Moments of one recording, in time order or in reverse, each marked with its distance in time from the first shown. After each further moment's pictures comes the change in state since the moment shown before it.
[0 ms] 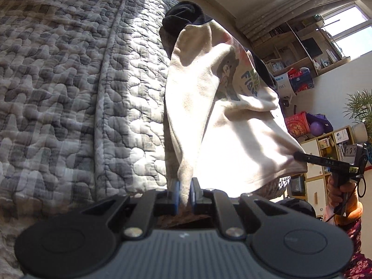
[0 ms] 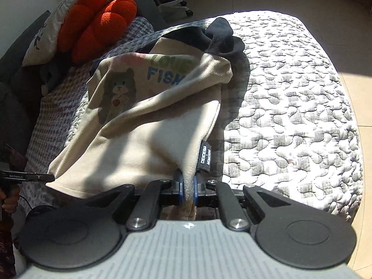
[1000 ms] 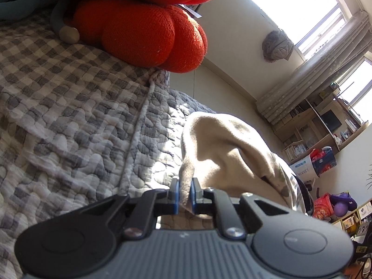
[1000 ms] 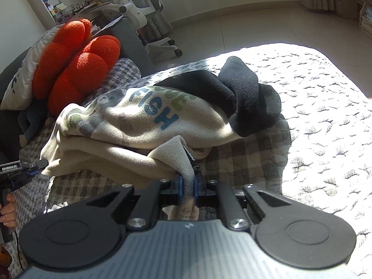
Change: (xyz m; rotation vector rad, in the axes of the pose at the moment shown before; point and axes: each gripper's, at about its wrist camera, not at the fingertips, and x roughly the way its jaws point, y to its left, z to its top) left arm 0.025 0.029 0.136 -0.108 -0.439 0.106; right arm 0.089 0.014 0.079 0.062 -0.246 -0.049
